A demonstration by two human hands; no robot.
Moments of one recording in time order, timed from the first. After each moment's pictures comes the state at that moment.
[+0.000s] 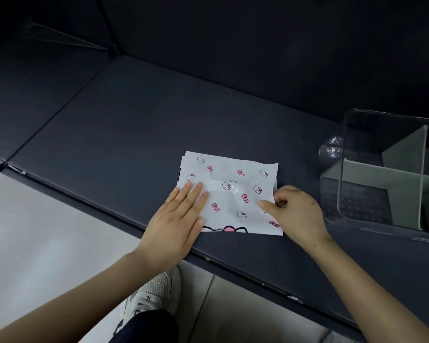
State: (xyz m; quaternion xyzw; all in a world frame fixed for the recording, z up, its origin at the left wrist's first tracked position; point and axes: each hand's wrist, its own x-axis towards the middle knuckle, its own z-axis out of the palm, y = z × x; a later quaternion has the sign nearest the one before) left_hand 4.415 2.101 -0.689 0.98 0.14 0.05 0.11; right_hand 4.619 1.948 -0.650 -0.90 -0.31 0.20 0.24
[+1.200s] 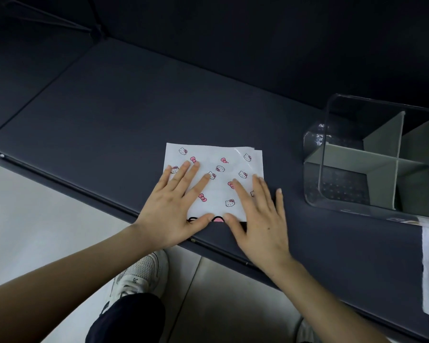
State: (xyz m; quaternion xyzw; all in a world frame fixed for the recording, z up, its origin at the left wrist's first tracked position) left_hand 4.435 2.091 -0.694 0.99 0.14 0.05 0.06; right_hand 4.561 1.921 -0.684 -0.87 -0.46 0.05 0.15
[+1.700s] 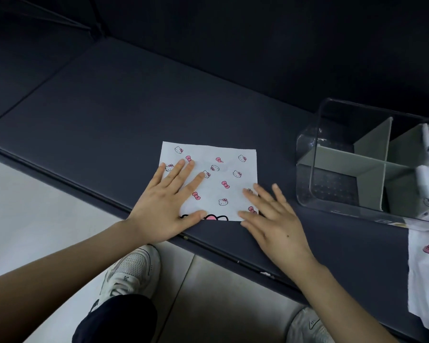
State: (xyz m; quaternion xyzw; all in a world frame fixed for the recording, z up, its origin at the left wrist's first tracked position) left_hand 4.436 2.094 -0.693 0.99 0.13 0.04 0.09; right_hand 4.600 1.890 -0.682 -0.75 -0.62 -0.07 0.22
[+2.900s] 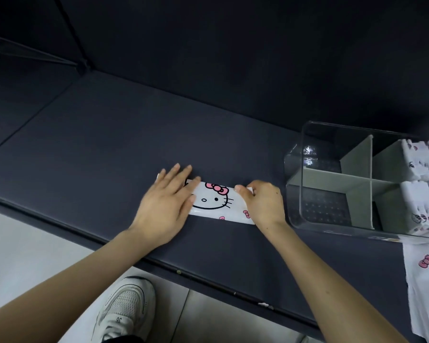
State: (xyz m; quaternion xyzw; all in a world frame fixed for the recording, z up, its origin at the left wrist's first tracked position) left_hand 4.481 2.118 -0.678 0.97 0.17 0.12 0.08; right_hand 4.643 1.973 -0.656 -0.91 -0.23 0.20 0.28
